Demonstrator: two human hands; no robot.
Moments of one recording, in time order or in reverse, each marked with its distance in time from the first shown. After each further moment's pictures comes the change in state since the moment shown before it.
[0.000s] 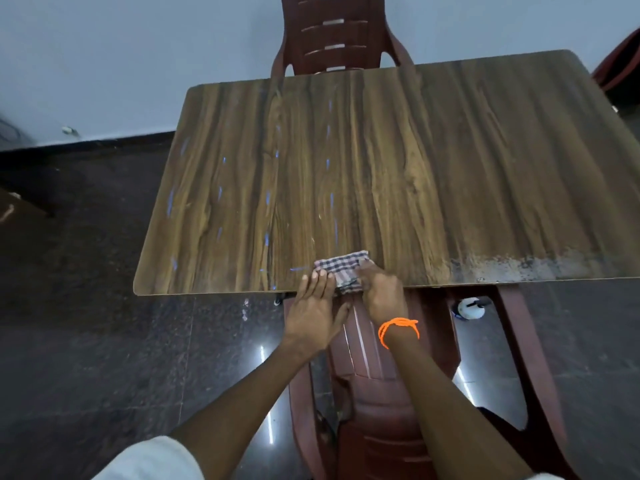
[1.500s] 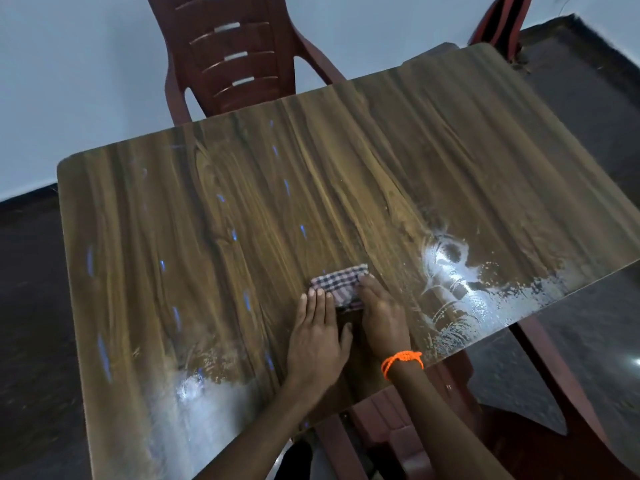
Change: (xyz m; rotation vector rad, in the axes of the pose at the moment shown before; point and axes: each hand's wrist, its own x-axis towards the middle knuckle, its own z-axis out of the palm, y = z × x) left_hand 0.175 -0.084 -0.050 -0.019 -0.099 0.271; right_hand 0.147 -0.028 0.041 -0.240 0.230 0.260
